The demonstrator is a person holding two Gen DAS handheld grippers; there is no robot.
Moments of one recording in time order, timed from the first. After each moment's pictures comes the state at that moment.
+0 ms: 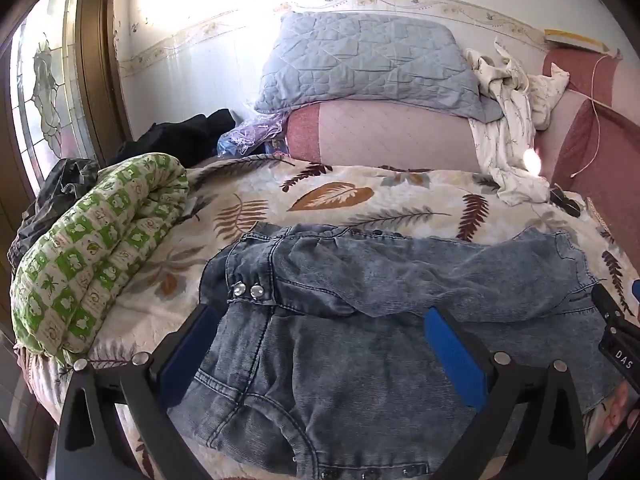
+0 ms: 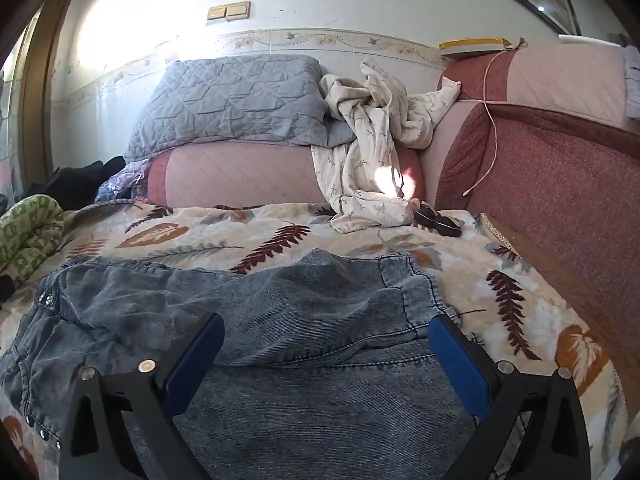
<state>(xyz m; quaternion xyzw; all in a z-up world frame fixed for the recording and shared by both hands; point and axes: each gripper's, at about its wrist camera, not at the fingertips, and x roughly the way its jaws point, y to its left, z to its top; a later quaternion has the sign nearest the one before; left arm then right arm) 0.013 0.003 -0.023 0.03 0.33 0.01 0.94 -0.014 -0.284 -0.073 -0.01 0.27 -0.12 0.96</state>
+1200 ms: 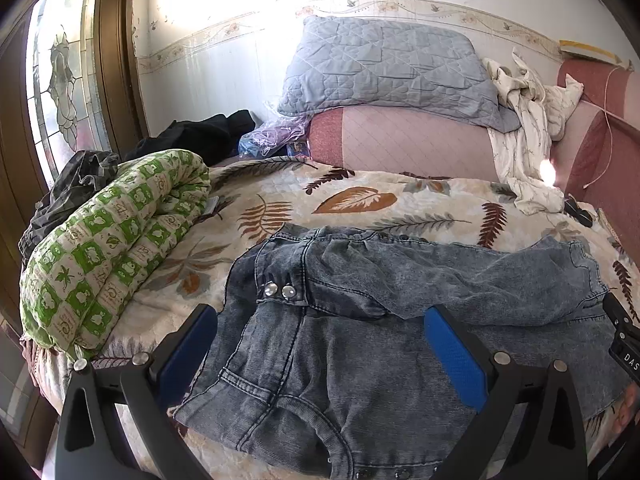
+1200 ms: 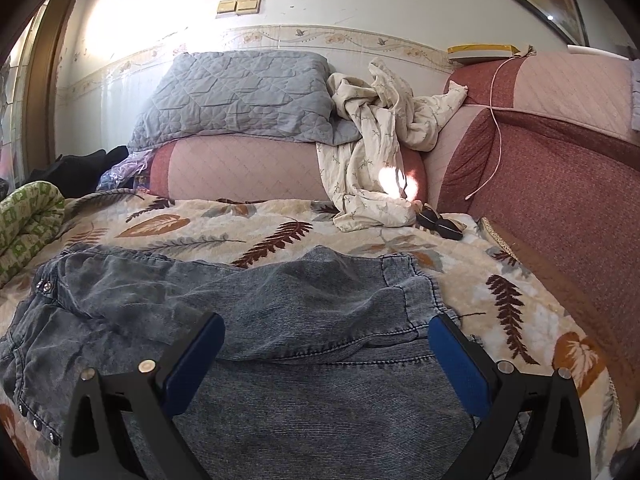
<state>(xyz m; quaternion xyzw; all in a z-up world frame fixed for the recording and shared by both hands) 0.008 0.028 -0.023 0.03 0.31 0.04 0.95 -0.013 -0.279 -0.078 -0.03 0.27 -0.11 0.95</state>
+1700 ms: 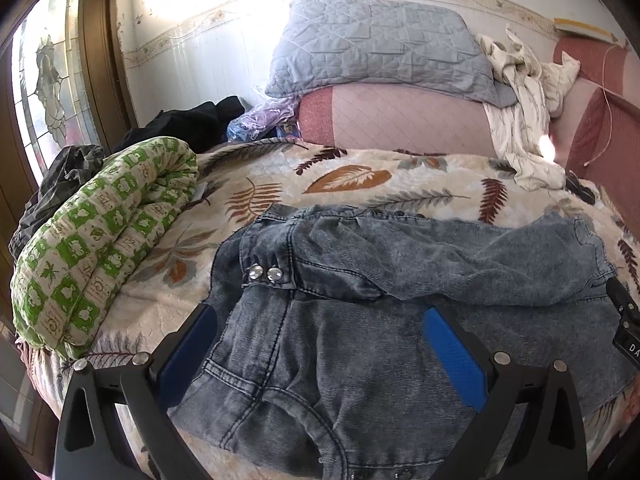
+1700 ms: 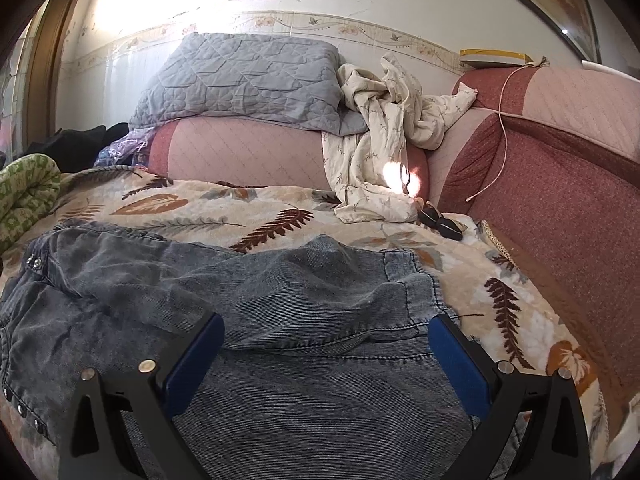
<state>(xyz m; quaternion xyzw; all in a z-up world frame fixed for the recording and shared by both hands) 0.019 0.016 -0.045 0.05 0.34 0.03 0.94 -0.005 -0.268 -0.088 -0.07 0.29 -0.12 0.95</state>
